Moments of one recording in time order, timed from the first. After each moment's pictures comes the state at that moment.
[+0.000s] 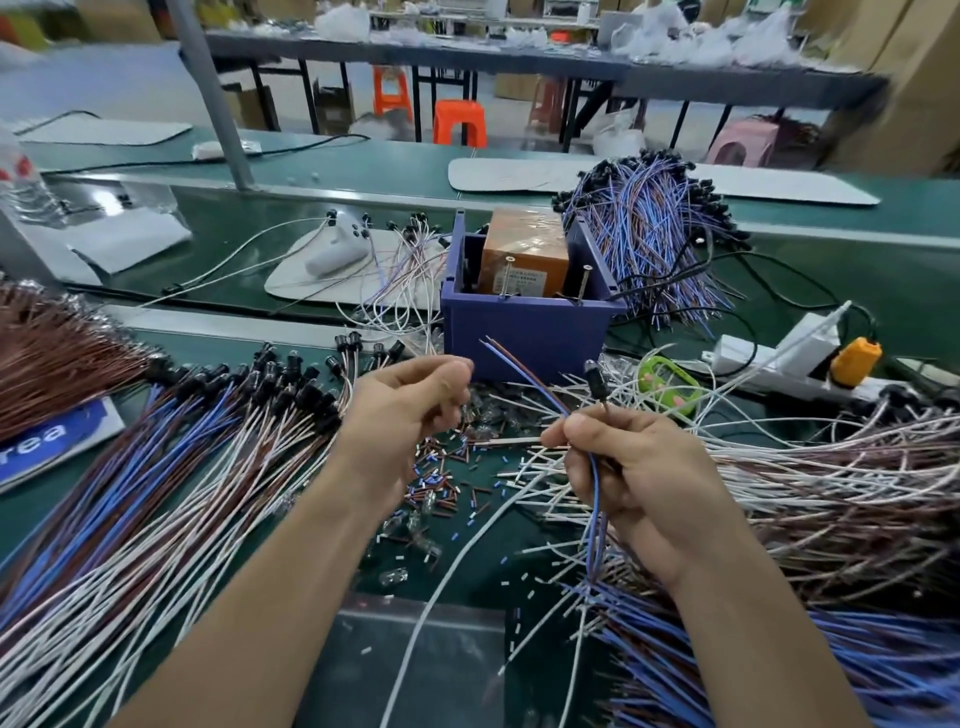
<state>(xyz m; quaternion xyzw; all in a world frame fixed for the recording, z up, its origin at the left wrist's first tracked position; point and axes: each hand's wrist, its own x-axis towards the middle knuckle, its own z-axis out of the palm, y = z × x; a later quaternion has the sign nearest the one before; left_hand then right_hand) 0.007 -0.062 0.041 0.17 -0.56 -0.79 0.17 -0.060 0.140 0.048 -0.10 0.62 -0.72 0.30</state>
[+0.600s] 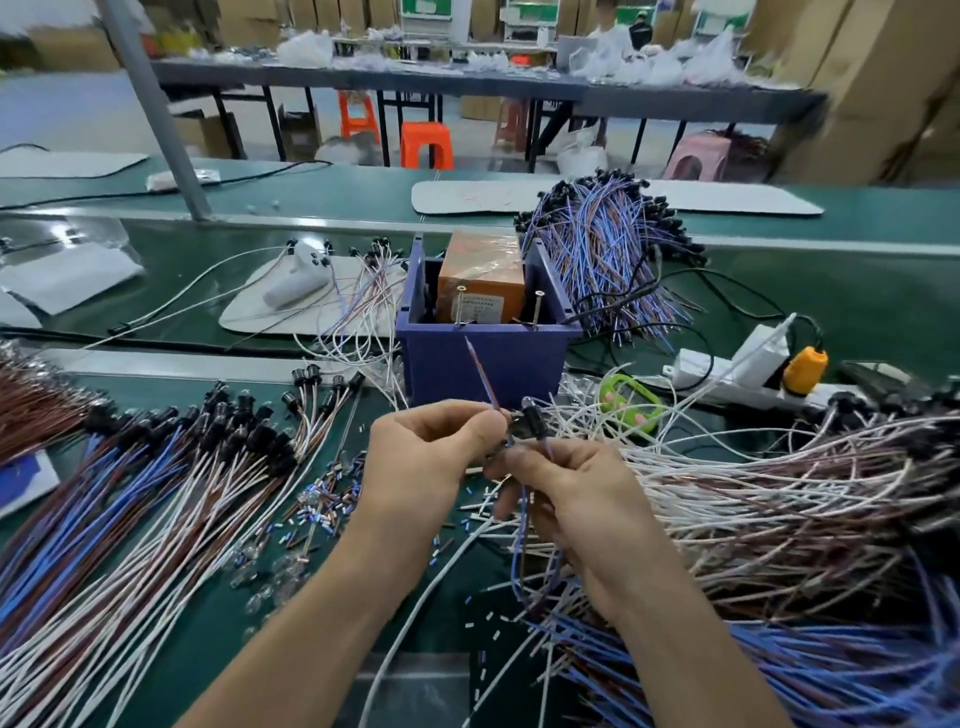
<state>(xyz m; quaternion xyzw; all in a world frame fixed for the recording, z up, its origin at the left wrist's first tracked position) -0.007 -0.006 0.049 0.18 -0.63 -0.73 0.20 -0.052 0.124 0.041 -0.11 0.66 -0.70 0.24</state>
